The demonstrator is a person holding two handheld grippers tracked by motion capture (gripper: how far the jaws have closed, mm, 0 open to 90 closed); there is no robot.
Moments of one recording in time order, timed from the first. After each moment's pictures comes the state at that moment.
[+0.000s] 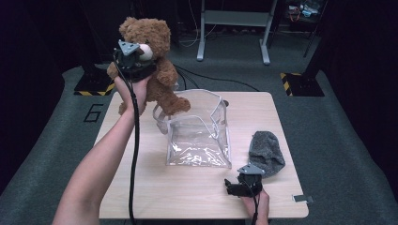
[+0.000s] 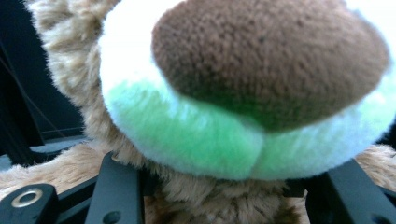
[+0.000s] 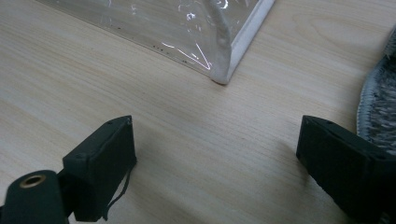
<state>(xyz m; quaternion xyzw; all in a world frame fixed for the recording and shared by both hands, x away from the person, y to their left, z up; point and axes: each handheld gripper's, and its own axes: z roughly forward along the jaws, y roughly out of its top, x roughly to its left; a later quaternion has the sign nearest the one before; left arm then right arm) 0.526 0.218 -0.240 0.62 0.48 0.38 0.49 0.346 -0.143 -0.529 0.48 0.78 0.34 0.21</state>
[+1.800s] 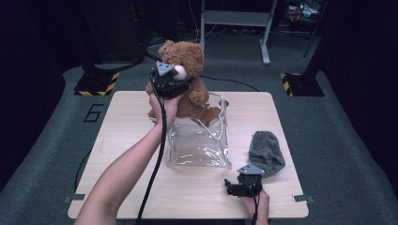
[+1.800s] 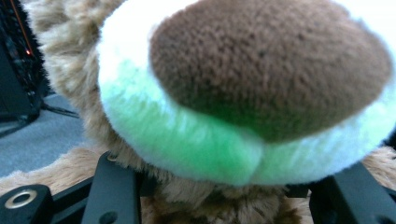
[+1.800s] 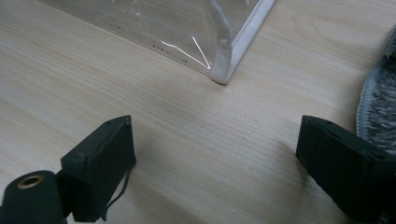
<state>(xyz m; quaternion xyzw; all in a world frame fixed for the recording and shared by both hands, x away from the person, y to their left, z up) 0.523 0.145 -0.304 0.66 0.46 0.29 0.52 0.345 -0.143 -0.529 0.48 0.78 0.34 0.21</state>
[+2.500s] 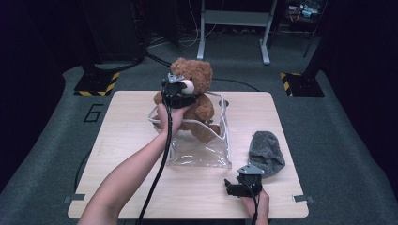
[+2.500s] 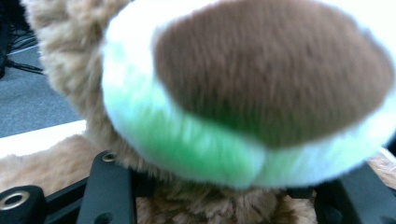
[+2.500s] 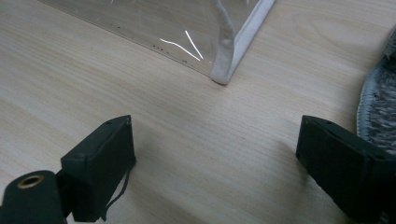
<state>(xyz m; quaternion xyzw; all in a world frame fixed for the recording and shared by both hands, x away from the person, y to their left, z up) 0.527 0.124 -0.340 0.71 0.47 0.23 0.47 0.345 -0.143 -0.529 0.48 0.78 0.34 0.21</state>
